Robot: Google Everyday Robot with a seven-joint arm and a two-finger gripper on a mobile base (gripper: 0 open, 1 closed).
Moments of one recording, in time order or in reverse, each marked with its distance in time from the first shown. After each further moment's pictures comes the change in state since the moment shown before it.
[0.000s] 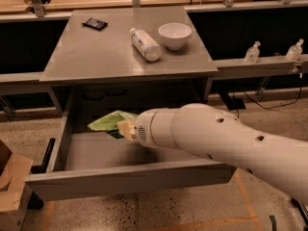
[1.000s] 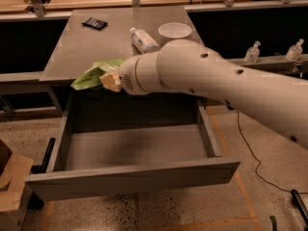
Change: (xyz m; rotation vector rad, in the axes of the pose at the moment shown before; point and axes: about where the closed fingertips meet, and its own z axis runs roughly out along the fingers) arm -0.134 0.004 0.015 -0.052 -0.110 -0.274
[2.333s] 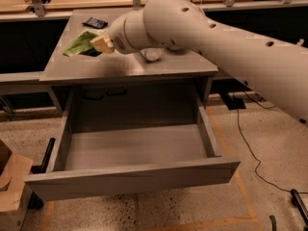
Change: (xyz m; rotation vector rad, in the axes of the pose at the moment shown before) arm -0.091 -0.047 0.046 -0.003 -0.070 -0.299
